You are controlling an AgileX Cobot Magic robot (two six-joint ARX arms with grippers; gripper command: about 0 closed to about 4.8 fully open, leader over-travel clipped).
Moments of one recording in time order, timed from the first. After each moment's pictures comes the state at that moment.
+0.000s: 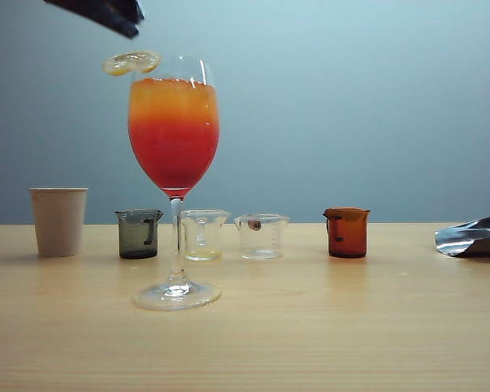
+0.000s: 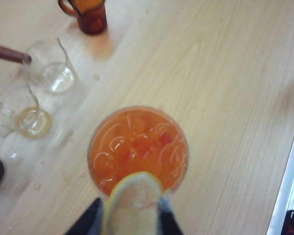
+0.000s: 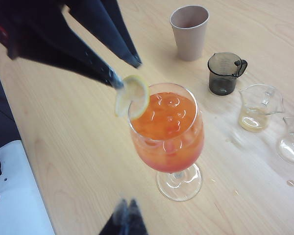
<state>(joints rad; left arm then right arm) -0.42 1.30 1.40 -1.01 0.50 0.54 0.80 1.09 1.14 -0.56 -0.23 0.05</state>
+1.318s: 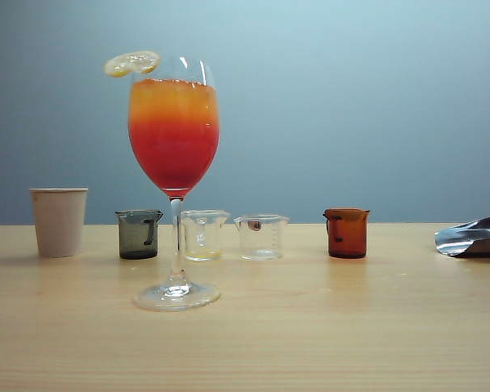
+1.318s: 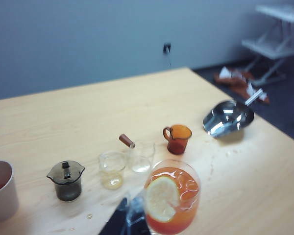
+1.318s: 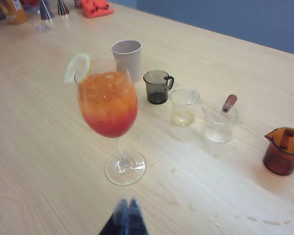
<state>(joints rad) -0.42 0.48 0.89 -0.55 0.18 -0.06 0.80 0.49 0.65 -0.42 0.00 0.05</state>
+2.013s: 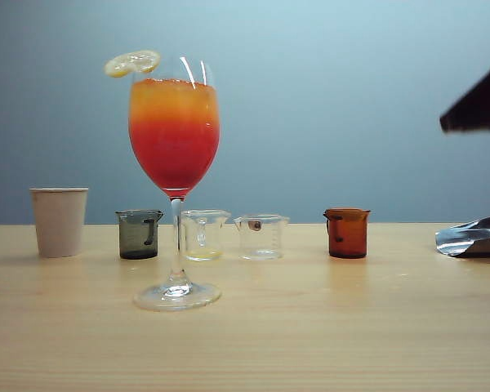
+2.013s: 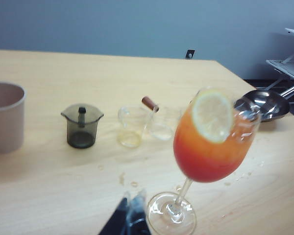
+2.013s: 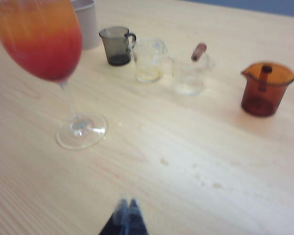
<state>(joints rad) -0.42 0.09 0.34 -0.36 0.08 -0.17 0.80 0.34 0.21 -0.15 0.14 0.09</state>
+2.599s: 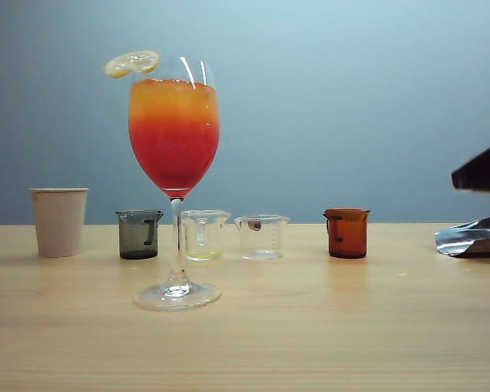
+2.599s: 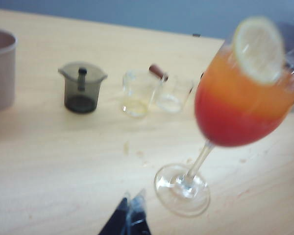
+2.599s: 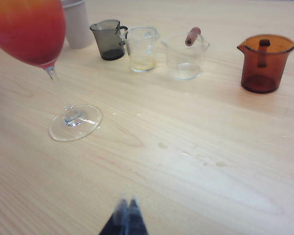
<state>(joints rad) -0.42 0.06 0.13 -0.24 0.08 -0.21 0.80 0.21 0.03 -0.04 0.16 0.16</state>
